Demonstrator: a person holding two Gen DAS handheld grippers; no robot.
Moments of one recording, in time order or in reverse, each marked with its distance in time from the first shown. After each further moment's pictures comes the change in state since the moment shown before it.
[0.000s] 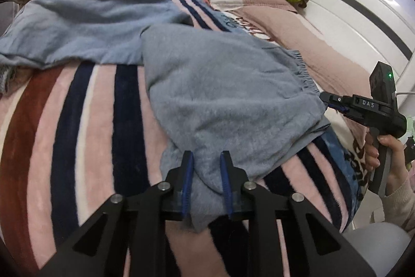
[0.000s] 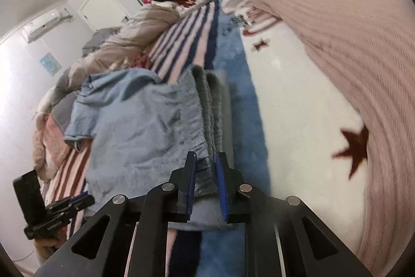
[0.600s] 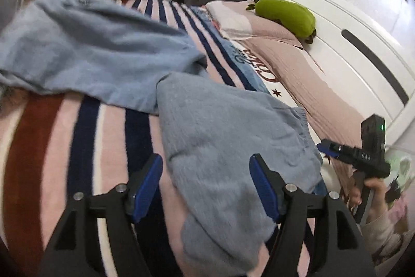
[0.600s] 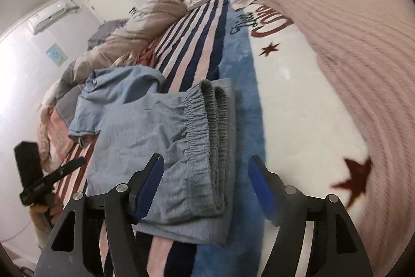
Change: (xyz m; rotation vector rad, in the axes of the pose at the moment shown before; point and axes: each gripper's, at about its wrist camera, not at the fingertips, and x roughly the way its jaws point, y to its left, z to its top) left arm 0.004 0.047 0.066 -0.139 -0.076 -0.100; right arm 0.011 -0.003 0.030 -0.054 0.053 0.050
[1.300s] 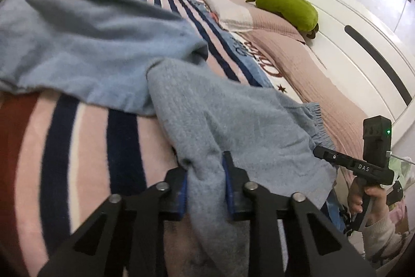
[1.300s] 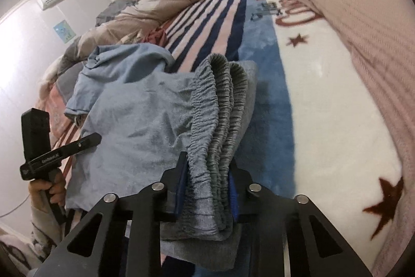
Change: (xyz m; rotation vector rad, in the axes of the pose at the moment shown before) left arm 0.034 -0.002 0.007 0.029 0.009 -0.012; right arm 0.032 0.016 -0.003 -0.116 0.040 0.005
